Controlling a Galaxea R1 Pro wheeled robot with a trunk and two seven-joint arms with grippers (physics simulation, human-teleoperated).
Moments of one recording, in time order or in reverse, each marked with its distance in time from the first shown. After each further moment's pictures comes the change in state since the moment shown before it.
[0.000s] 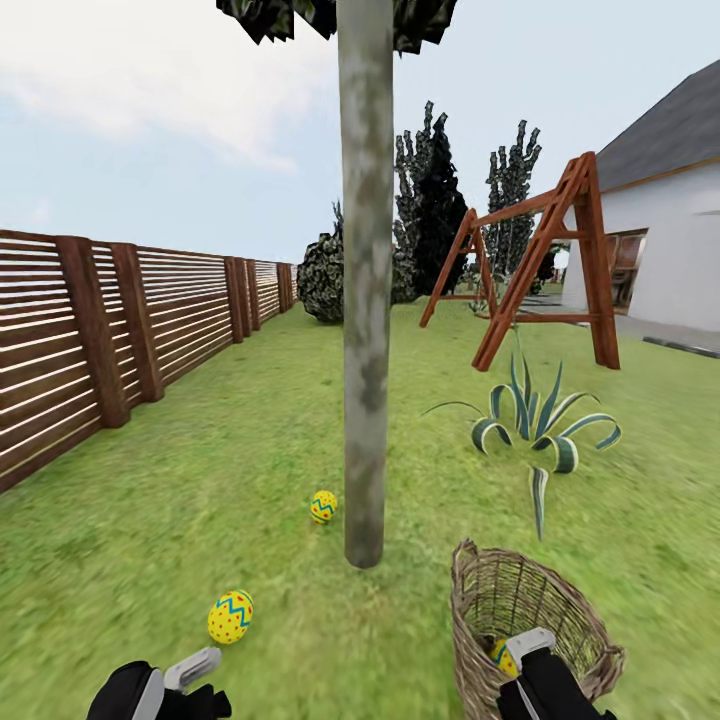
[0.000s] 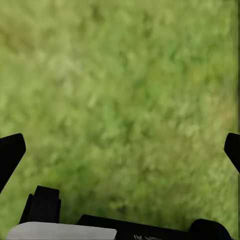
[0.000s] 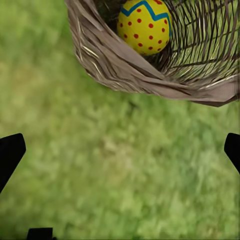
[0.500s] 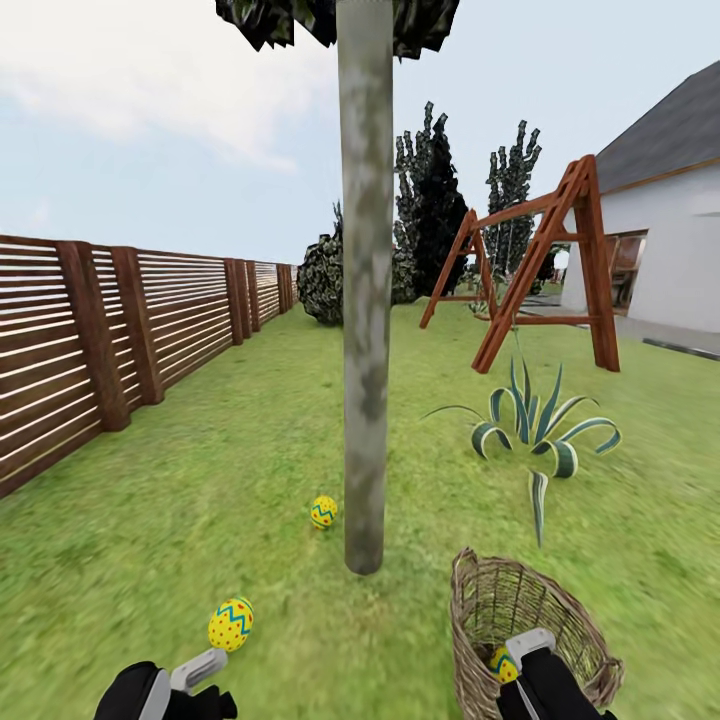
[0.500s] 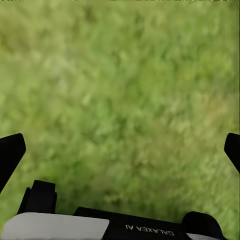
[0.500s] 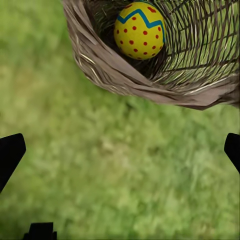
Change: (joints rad) left arm 0.000 -0.017 -0.002 0.002 -0.006 0.000 0.005; right arm 0.000 0.000 0.000 0.000 0.000 0.001 0.001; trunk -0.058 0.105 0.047
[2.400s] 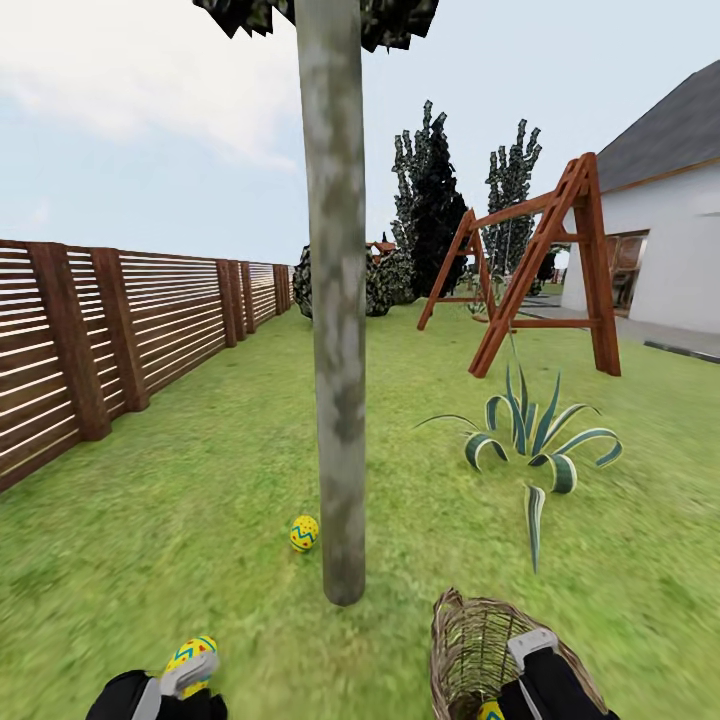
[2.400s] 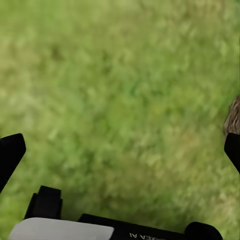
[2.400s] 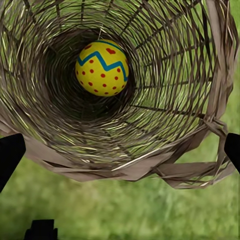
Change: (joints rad) left arm 0.000 0.027 0.011 0.043 0.005 -0.069 -0.008; right arm 0.000 -0.006 -0.004 0.000 -0.004 0.000 0.007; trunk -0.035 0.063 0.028
